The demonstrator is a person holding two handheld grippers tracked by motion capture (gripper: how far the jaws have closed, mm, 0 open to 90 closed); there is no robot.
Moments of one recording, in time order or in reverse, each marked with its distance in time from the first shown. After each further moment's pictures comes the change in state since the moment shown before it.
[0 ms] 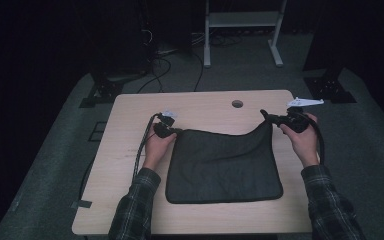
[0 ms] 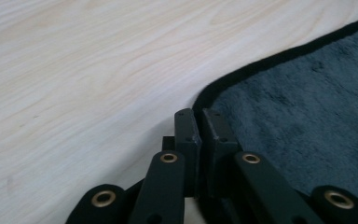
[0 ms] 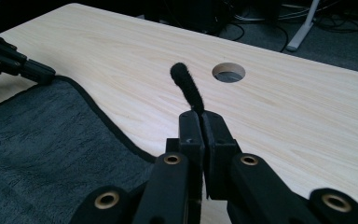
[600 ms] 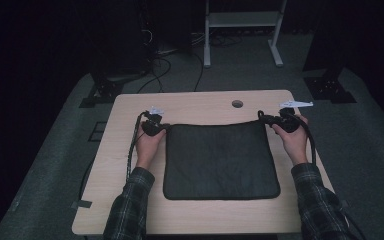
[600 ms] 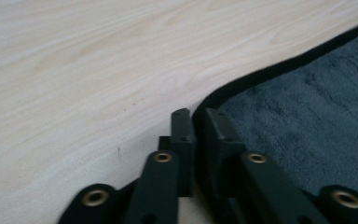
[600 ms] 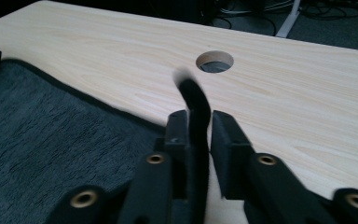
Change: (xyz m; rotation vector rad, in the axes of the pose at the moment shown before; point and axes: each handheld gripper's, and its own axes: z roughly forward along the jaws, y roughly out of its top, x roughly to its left) left arm 0.024 -0.009 -0.024 -0.088 0.121 -0.061; right arm -0.011 -0.013 0.038 0.001 -0.049 0.064
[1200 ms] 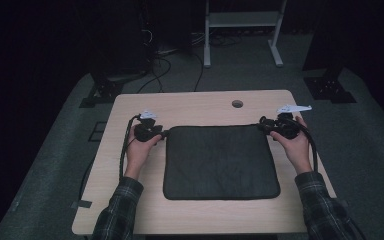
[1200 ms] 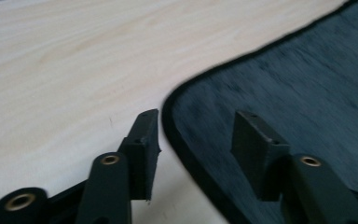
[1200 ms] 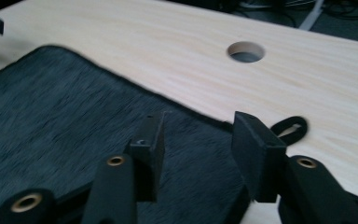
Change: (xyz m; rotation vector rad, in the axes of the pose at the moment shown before) left arm -0.008 -0.014 -0.043 -0.014 -0.076 0.019; right arm 0.024 -0.006 -0.013 0.042 0.056 -0.071
